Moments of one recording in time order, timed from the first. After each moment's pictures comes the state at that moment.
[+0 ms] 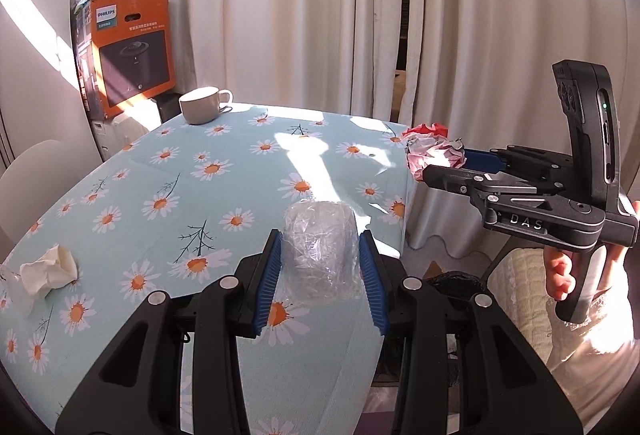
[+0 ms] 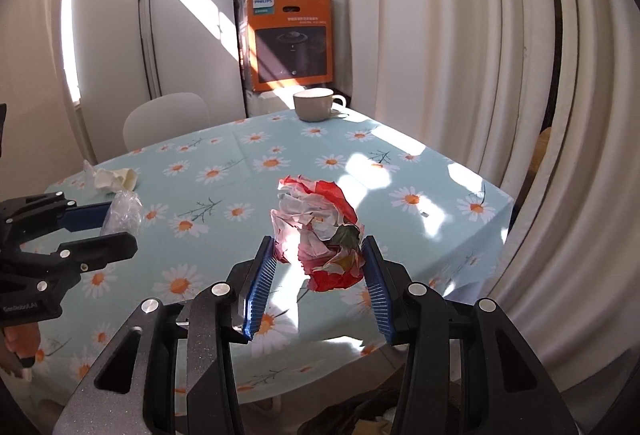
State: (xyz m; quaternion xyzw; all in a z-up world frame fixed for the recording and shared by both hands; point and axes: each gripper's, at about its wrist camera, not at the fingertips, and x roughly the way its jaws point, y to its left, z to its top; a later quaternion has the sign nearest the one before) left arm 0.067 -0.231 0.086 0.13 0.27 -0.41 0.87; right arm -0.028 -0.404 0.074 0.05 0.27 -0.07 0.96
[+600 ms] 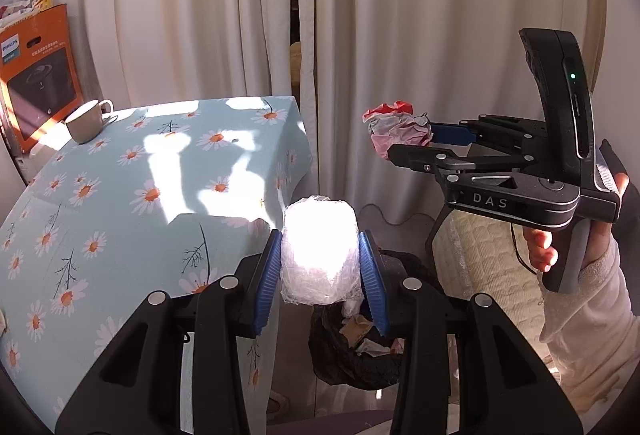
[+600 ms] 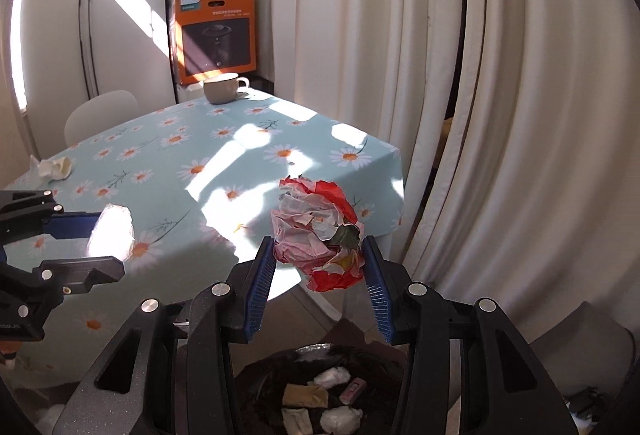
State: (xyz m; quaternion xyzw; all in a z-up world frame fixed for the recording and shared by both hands) left arm 0.005 -0.337 0.055 0.19 0.28 -0.52 0.78; right arm -0.110 -0.486 0.042 0.05 0.29 -0.18 0.94
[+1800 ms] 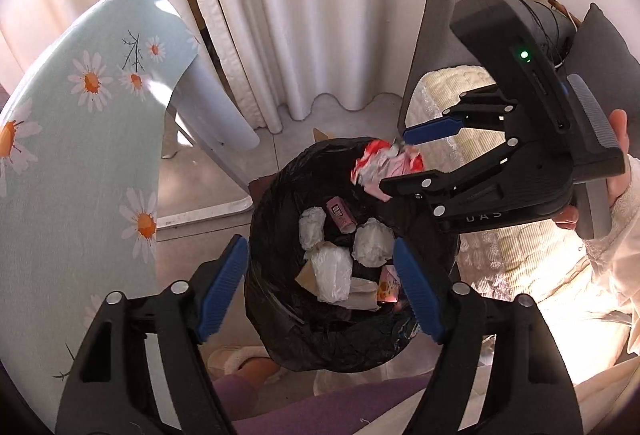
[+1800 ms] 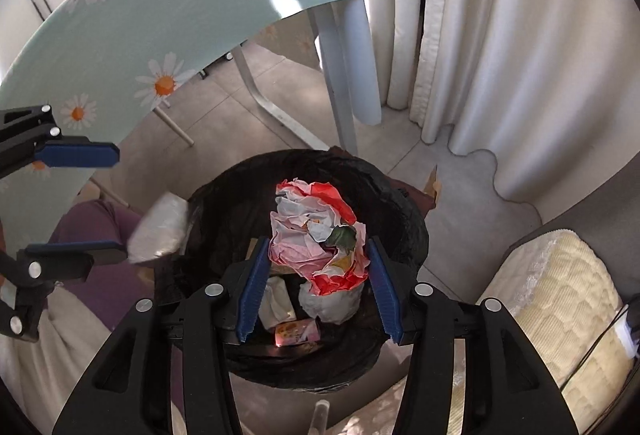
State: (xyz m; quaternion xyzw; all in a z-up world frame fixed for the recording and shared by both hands) left arm -0.038 -0.443 -0.102 0.36 0.35 -0.56 0.66; right arm -0.152 -0.555 -0.187 0.17 0.48 -0.14 0.85
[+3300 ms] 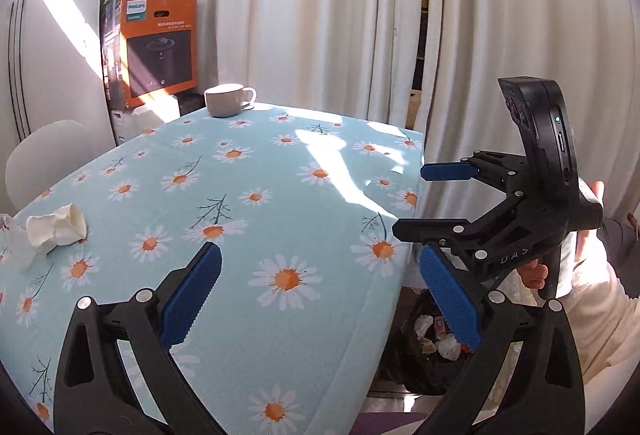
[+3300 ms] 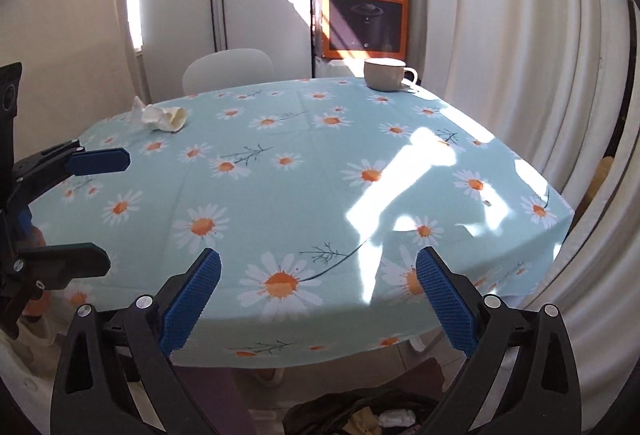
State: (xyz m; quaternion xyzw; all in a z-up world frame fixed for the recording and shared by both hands) left arm 0.051 -0.179 0.065 0.08 0.25 -0.36 0.90; right arm 0.016 -0.379 0.040 -0.02 0.31 0.10 0.95
